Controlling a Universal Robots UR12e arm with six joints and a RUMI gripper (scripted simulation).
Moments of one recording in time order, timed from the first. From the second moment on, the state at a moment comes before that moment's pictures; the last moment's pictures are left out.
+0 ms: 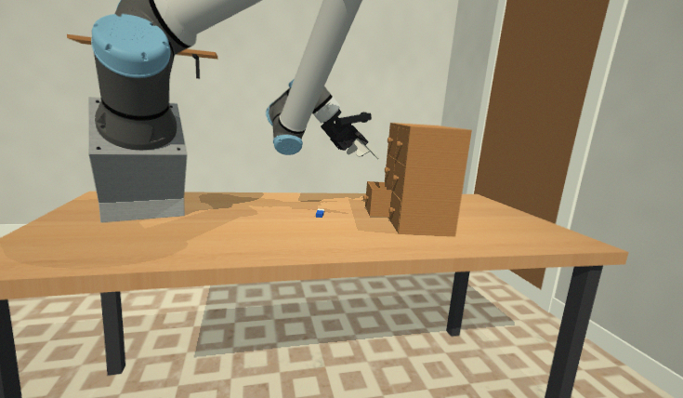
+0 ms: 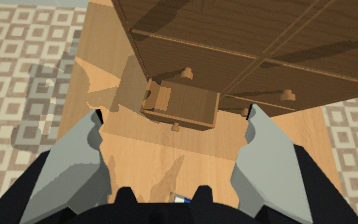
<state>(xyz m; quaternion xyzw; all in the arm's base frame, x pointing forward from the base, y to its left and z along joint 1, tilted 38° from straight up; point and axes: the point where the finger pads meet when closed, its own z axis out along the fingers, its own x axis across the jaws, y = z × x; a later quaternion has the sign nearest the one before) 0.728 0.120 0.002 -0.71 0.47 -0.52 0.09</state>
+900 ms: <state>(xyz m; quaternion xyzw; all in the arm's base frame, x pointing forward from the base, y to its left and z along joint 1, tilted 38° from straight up) 0.726 0.121 0.003 -0.71 0.47 -0.52 0.09</state>
